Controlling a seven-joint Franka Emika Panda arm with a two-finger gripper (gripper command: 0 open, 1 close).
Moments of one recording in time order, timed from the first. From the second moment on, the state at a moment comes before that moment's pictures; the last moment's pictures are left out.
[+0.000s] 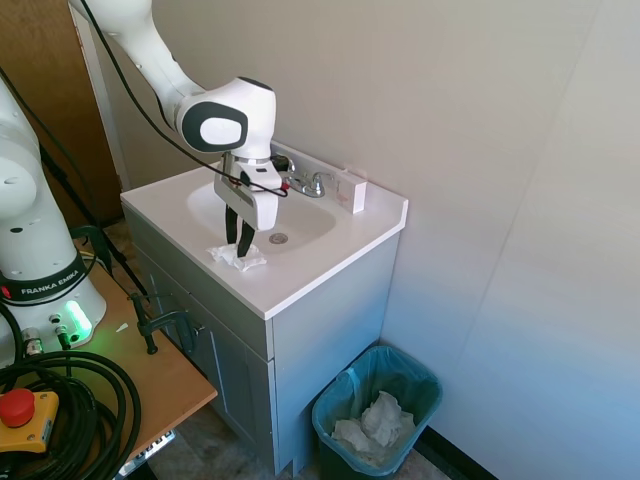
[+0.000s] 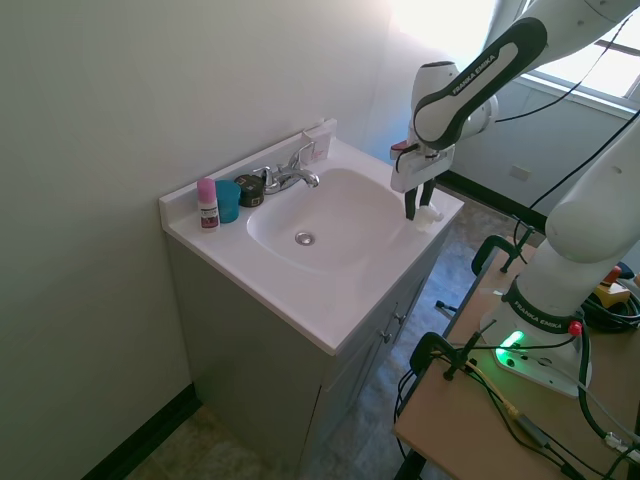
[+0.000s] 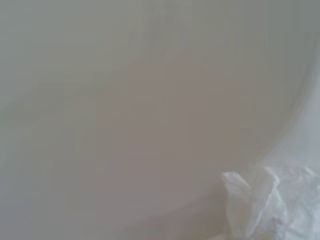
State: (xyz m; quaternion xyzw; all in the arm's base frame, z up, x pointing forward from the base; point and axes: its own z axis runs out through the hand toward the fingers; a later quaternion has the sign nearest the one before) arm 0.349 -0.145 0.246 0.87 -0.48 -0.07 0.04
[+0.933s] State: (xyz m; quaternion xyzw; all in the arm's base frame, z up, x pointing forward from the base) arm 0.365 -0.142 0.286 0.88 -0.48 -0.06 -0.01
